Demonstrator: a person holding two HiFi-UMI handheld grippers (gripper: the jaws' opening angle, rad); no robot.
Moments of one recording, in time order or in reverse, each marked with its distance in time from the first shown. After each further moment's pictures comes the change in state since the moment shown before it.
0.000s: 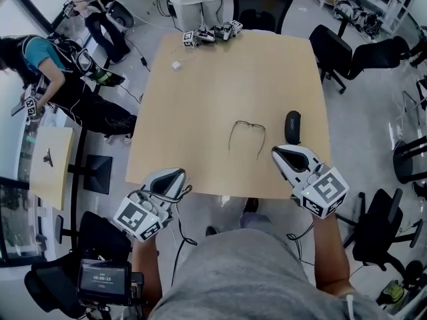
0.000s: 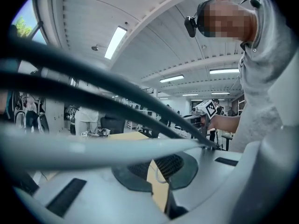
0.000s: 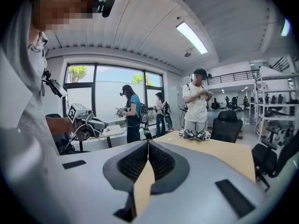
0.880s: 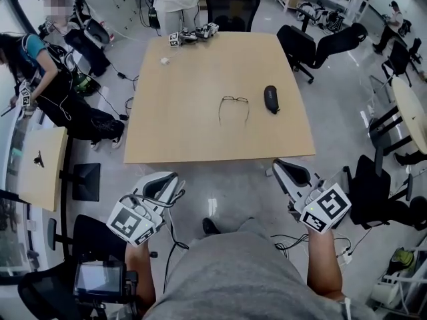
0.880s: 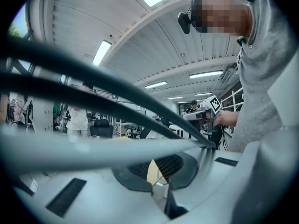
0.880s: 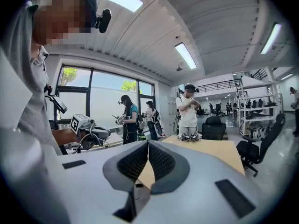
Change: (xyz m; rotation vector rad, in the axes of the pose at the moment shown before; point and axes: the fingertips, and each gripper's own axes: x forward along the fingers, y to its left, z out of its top) left arm -0.169 -0.103 -0.014 0.113 -0.071 -0.137; right arm -0.120 0.222 0.003 0.042 -0.101 -0.182
